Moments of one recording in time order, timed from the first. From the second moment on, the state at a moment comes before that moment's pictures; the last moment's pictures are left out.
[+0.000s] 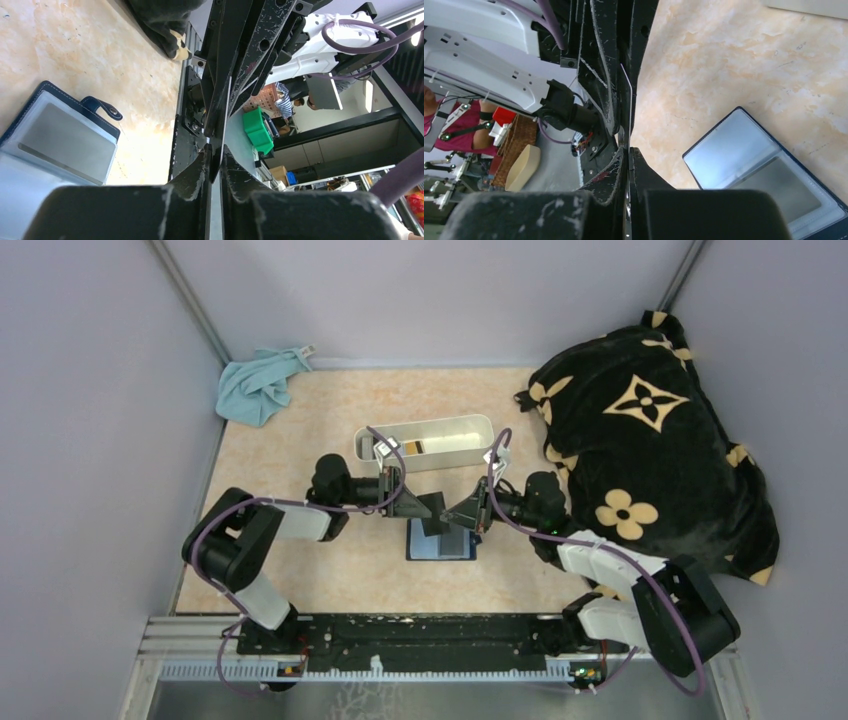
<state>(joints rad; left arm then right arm) -0.51 1.65 0.57 1.14 1.11 -1.11 0.52 1.17 0.39 0.65 -0.75 0.69</state>
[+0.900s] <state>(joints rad) -0.51 1.73 0.50 1.49 1.04 -1.31 0.52 1.15 0.39 0.73 -0.72 0.77</state>
